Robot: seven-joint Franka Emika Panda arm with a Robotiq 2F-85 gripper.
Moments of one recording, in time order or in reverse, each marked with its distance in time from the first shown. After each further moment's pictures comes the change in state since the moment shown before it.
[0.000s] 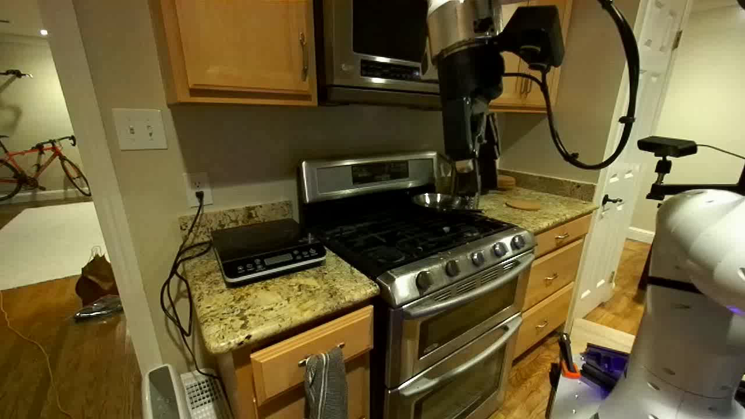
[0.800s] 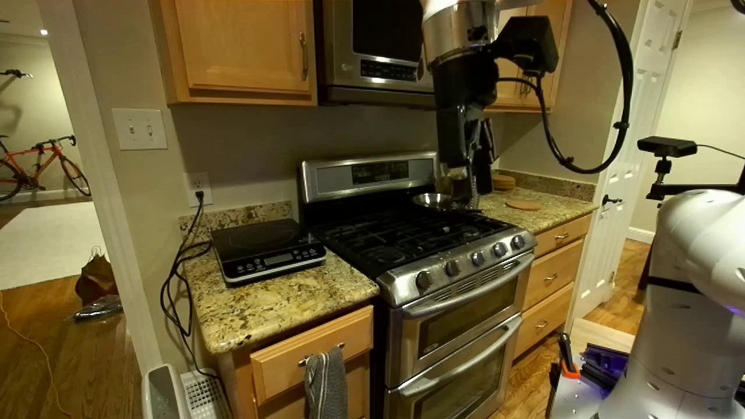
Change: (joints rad) arm -0.010 0.018 0.016 -0.008 -0.009 0.029 -0.001
